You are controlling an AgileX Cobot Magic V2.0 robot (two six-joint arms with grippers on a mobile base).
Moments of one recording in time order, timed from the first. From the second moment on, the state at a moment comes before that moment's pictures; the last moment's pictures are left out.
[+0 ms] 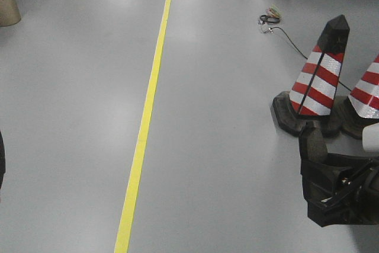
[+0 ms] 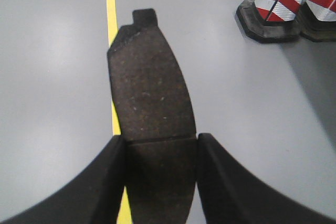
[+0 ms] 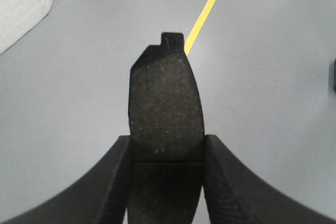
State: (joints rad) left arm -0.20 0.68 -0.64 -0.05 0.68 -0.12; right arm 0.48 0.74 -0.51 -0.21 0.36 0.35
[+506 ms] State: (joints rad) left arm -0.20 0.68 -0.64 -0.05 0.68 -0.12; right arm 0.48 0.74 -0.51 -0.21 0.36 0.35
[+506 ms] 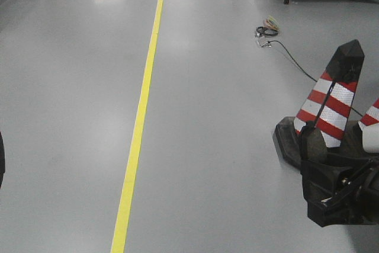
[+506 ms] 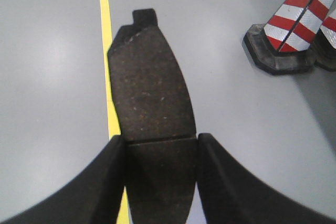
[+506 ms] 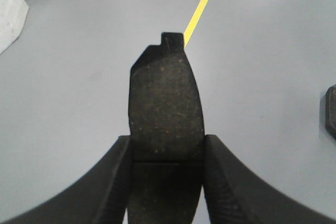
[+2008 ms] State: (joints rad) left arm -0.20 0.68 -0.64 -0.05 0.68 -0.12; right arm 0.48 0.74 -0.51 -0.21 0.36 0.35
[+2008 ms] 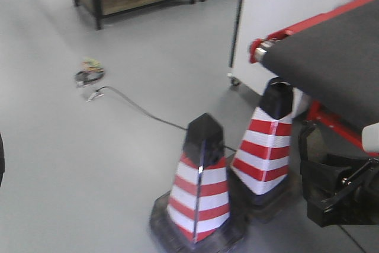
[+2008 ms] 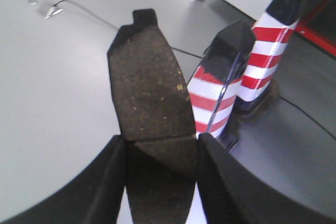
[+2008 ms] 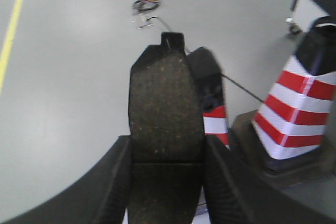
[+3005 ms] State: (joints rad) left arm -0.20 0.68 -0.64 -0.04 0.68 -0.12; right arm 0.48 0.74 -0.51 -0.21 0.36 0.35
